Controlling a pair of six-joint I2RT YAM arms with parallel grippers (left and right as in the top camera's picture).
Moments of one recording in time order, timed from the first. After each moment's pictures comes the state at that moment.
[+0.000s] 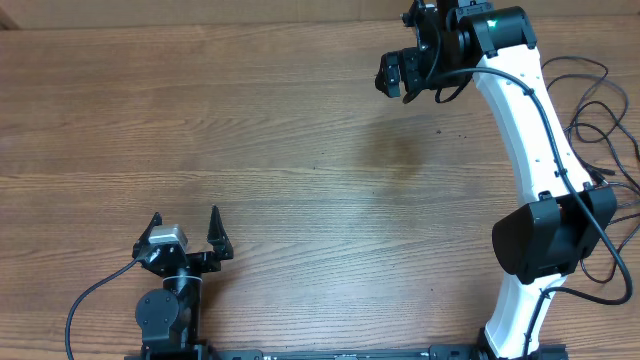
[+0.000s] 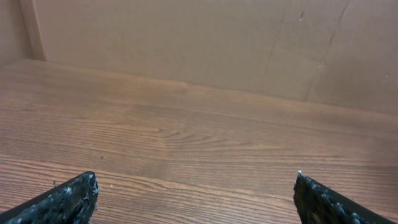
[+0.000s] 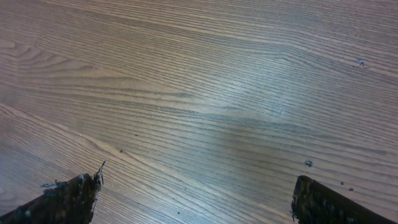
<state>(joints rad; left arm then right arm) 0.06 0.02 0.01 -0.08 0.00 -0.15 0.20 2.06 2.14 -1.21 -0.25 0.00</state>
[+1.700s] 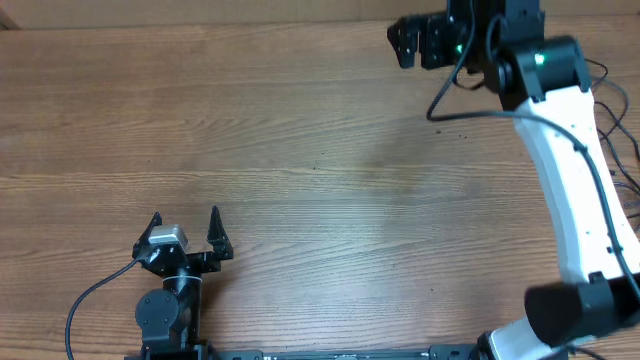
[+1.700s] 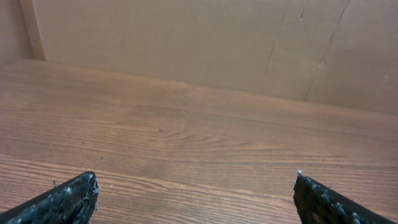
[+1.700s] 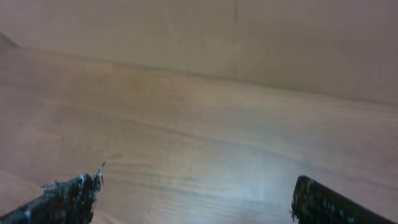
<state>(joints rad) 0.06 0.02 0.01 -0.08 0.00 -0.15 0.20 1.71 1.85 -0.76 -0.20 0.07</state>
